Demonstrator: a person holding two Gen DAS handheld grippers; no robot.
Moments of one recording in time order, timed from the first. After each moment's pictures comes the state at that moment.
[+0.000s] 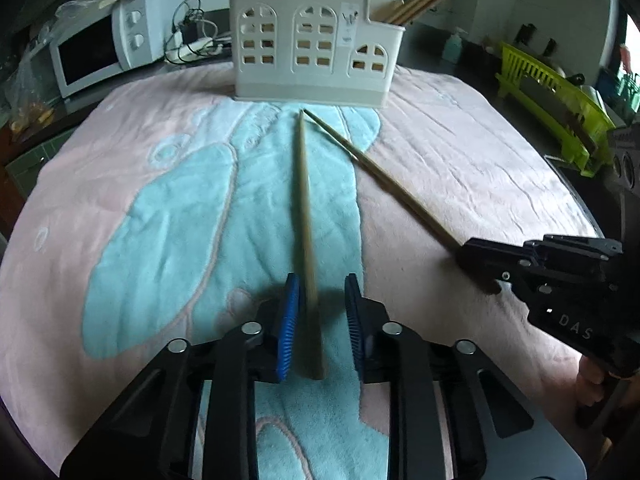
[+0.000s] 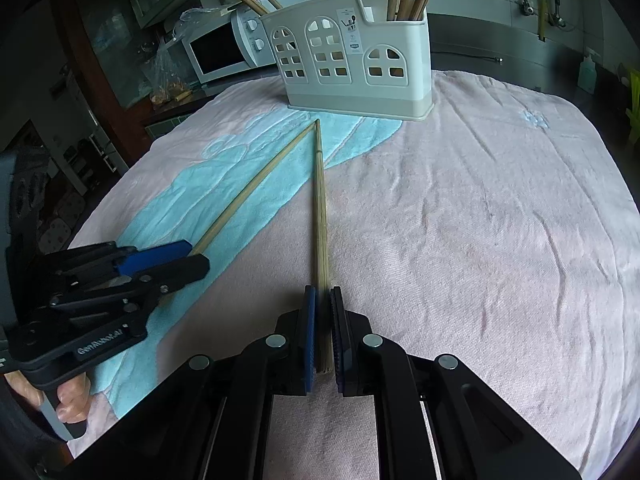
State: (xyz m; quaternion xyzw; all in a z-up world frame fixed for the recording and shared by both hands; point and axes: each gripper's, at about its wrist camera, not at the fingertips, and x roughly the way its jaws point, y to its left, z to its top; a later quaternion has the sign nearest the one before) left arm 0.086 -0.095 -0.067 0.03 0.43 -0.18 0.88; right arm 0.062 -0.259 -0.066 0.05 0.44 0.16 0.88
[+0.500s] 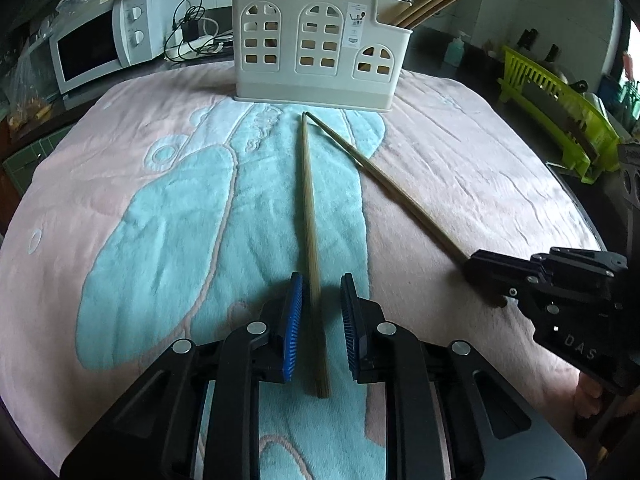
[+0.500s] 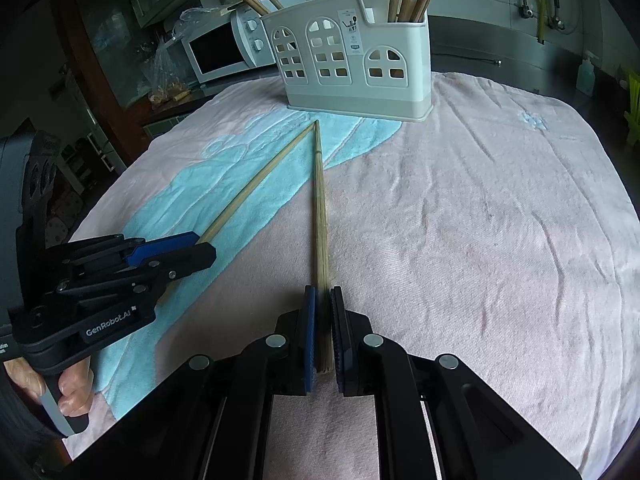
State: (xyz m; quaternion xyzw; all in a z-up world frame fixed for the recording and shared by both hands) left arm 0.097 -0.093 -0.069 0.02 0.43 -0.18 0.88; right arm 0.062 -0.258 -0.066 0.04 0.44 0.16 0.88
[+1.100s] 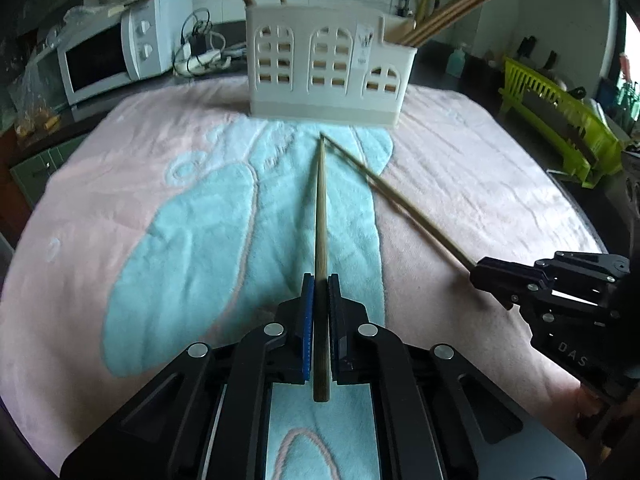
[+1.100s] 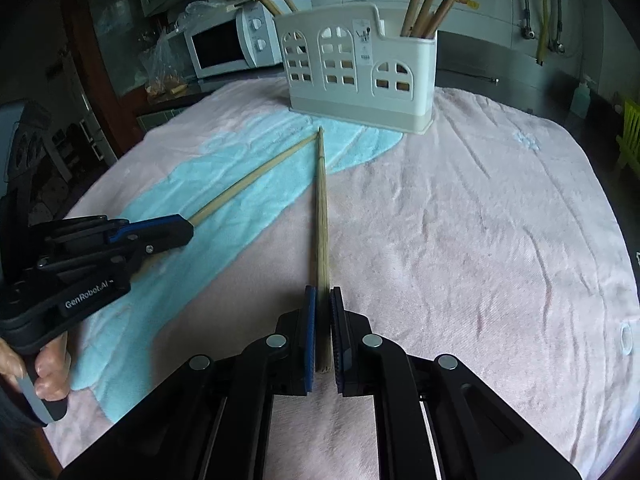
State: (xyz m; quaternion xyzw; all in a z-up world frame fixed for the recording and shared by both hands) left arm 0.090 -0.077 -0.052 0.03 0.40 -0.17 0.90; right arm 0.054 -0.245 -0.058 0.01 0.42 0.14 0.90
